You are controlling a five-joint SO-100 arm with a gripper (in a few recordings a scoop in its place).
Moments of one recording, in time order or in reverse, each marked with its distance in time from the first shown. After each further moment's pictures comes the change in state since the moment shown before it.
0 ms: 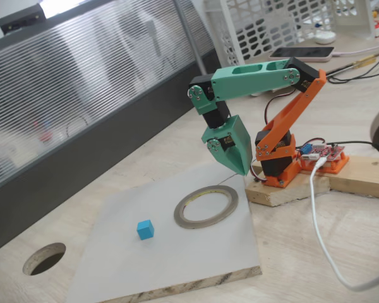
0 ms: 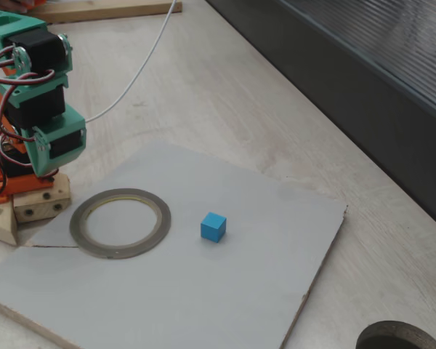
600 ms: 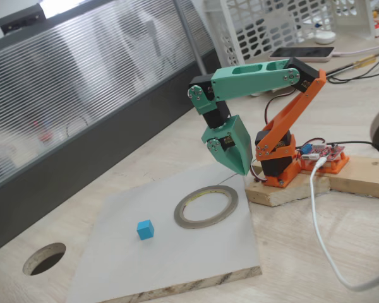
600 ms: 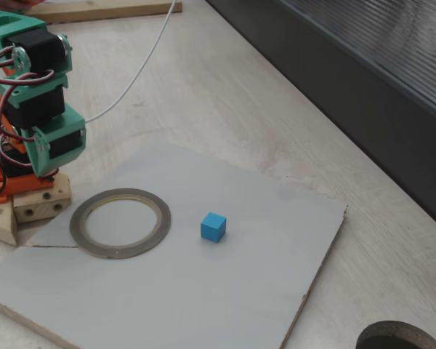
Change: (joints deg) arm 0.3 0.0 0.0 0.4 0.0
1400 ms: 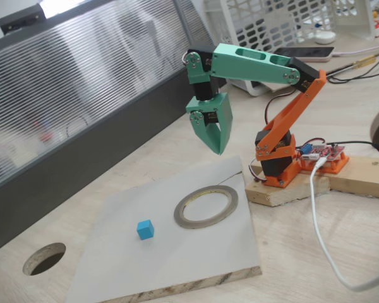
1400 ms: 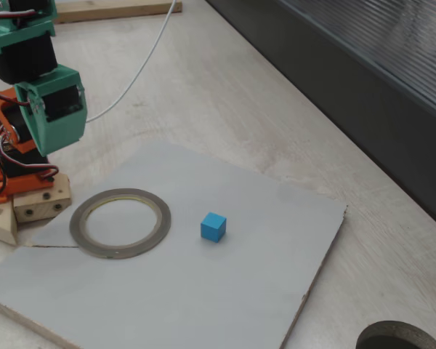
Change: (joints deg) arm 0.3 0.0 -21.1 1.0 0.0
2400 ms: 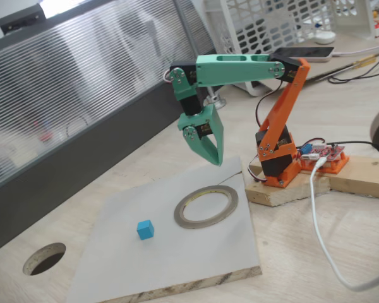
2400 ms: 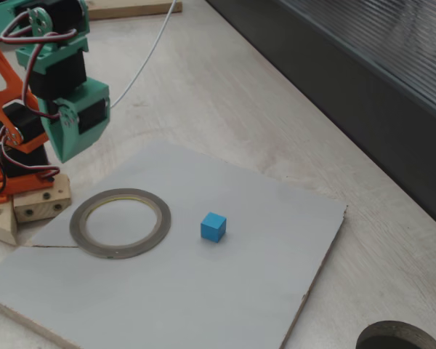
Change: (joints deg) arm -12.1 -14.9 -1.1 -0.6 0.0
